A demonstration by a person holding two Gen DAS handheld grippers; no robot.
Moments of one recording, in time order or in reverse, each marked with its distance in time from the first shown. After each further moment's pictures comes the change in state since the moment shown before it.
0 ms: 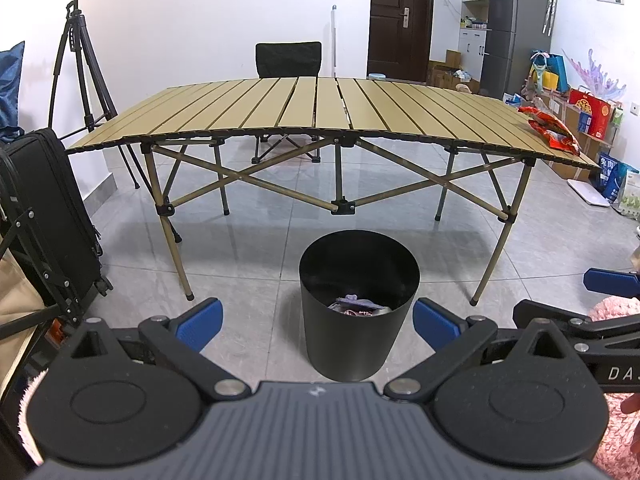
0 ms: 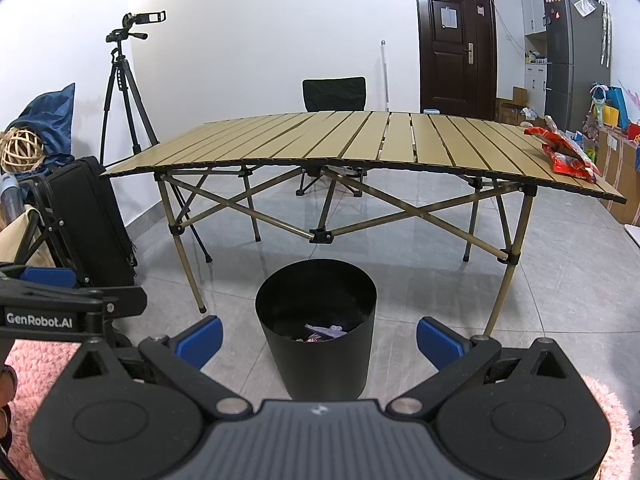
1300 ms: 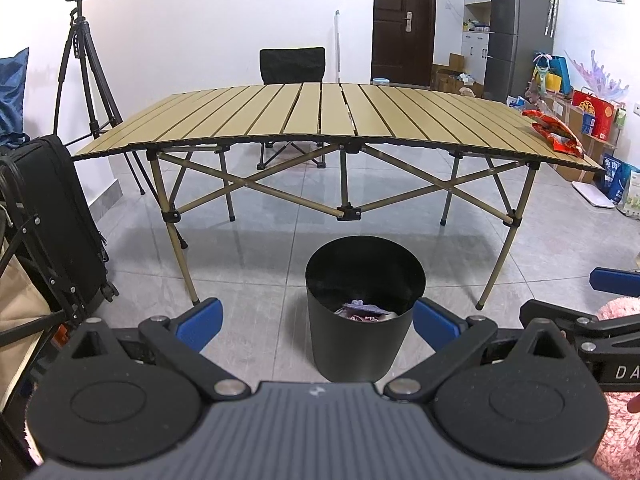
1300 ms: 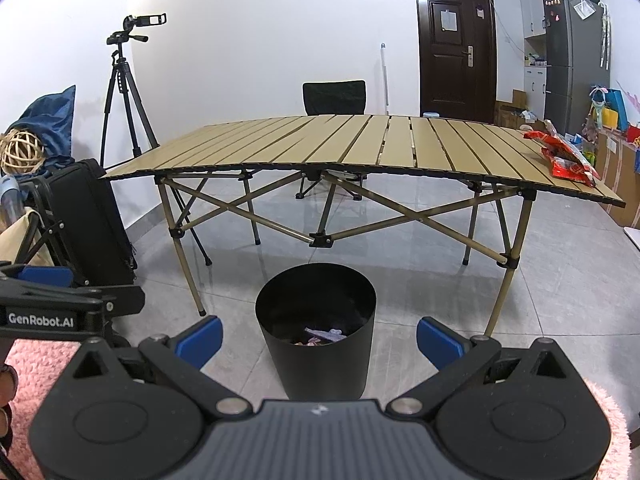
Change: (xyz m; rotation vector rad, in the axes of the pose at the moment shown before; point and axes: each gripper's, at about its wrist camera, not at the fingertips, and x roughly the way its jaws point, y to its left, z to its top) left arm -0.002 0.002 0.003 0.000 -0.012 0.019; right arm 0.001 -0.001 0.001 -0.001 -0.004 0.000
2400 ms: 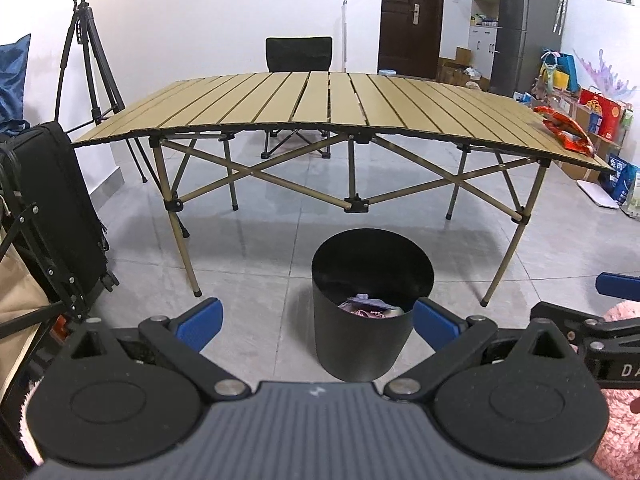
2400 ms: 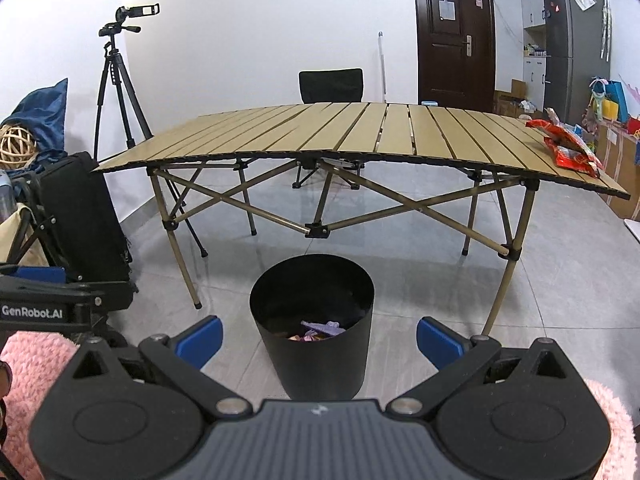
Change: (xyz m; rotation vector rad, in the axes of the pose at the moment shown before) left arm 0.011 0.007 0.001 -0.014 0.025 0.003; right arm 0.018 -0.003 0.003 0.007 0.035 -0.005
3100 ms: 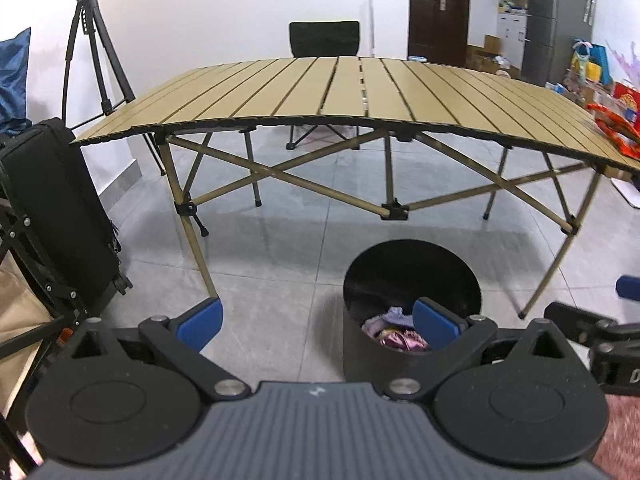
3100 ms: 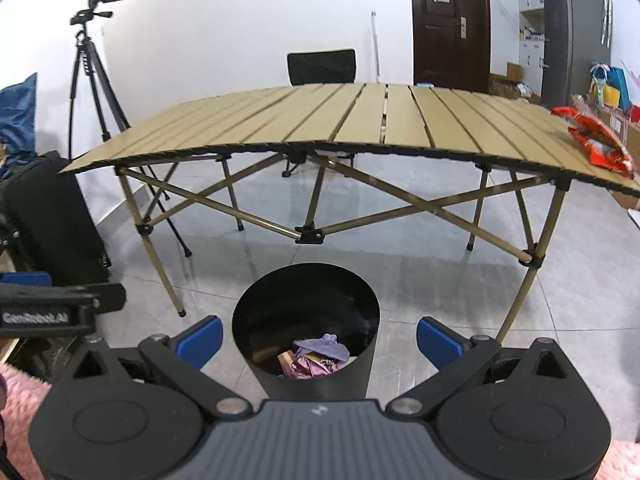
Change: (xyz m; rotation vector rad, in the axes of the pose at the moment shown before) left arm 0.075 0.009 0.036 -0.010 0.047 0.081; right arm 0.085 0.001 0.038 0.017 0.046 -0.023
